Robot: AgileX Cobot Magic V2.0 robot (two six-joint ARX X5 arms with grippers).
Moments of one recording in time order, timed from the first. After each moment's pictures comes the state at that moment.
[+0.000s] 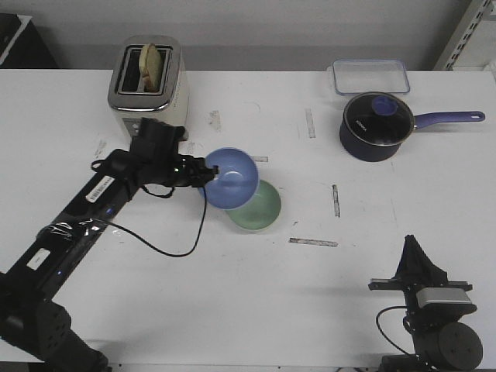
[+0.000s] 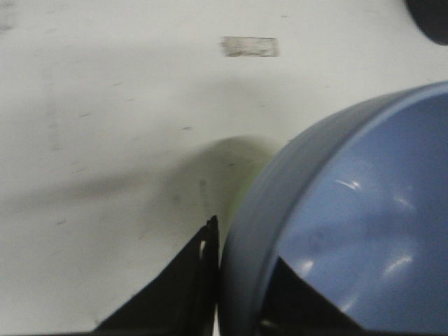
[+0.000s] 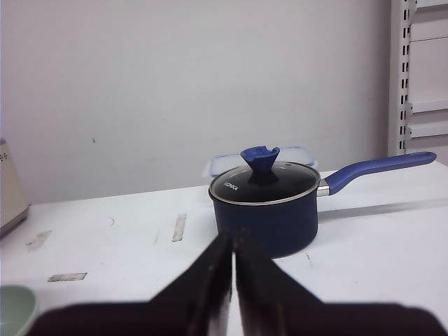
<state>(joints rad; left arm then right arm) -0.36 1.70 1.54 -0.61 0.38 -0.32 0.05 0.06 0.33 -0.19 0.03 0.15</state>
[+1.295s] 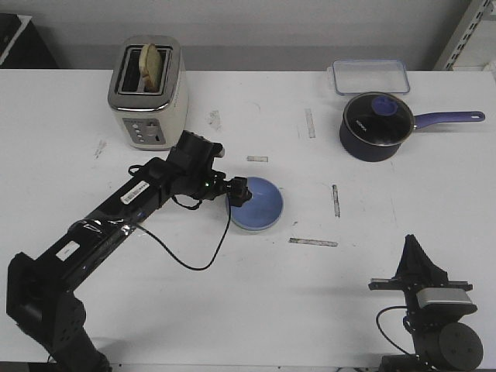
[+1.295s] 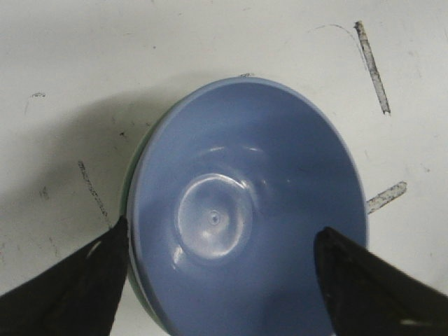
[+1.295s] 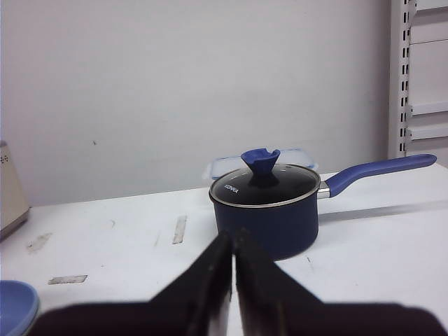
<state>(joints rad) -0.50 1.76 1.54 -0.59 0.39 -0.28 0.05 0.06 0.33 -0.18 0.03 0.15</state>
